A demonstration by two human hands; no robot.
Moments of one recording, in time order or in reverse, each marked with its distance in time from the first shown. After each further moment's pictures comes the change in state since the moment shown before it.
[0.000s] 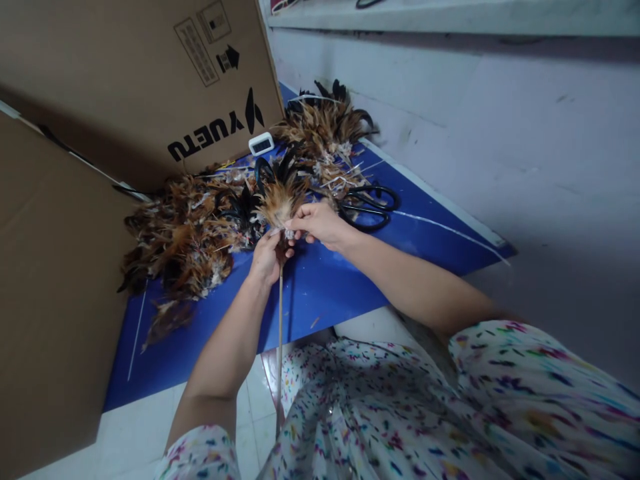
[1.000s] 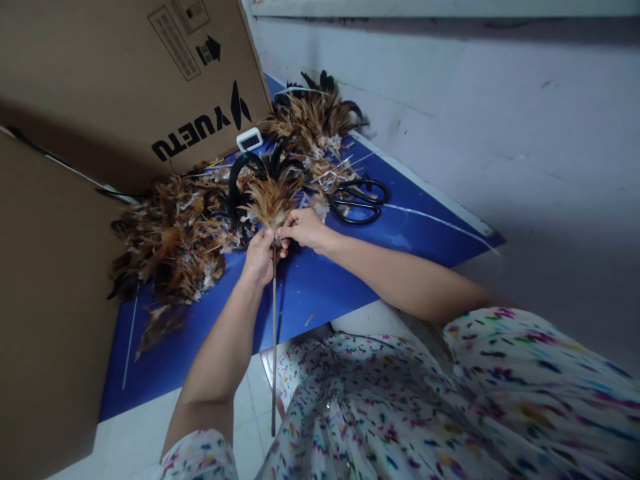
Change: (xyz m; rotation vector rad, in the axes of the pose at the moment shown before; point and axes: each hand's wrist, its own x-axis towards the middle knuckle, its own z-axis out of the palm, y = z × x) left_hand -0.004 -0.001 0.002 0.113 0.006 0.043; right_hand 0.014 0.033 0.006 -0.297 0.119 -0.029
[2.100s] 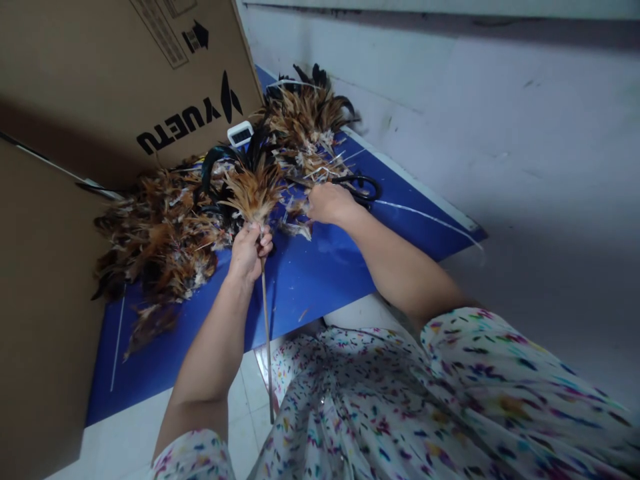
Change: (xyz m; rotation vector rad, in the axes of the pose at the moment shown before) left_hand 0.001 0.009 -0.004 -0.115 0.048 0.006; right_hand 0.012 -0.023 -0.070 -1.002 0.065 -0.088
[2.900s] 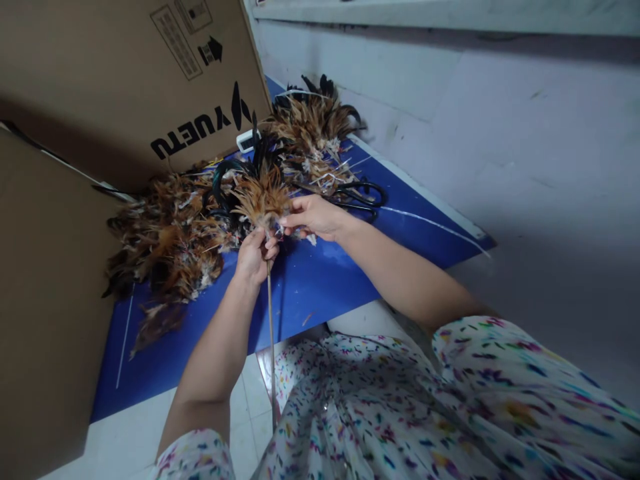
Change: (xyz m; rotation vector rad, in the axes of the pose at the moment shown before) left_hand 0.001 0.001 0.001 -0.131 0.014 -0.071; right_hand -0.020 -0.035 0.004 1.383 -0.373 0.019
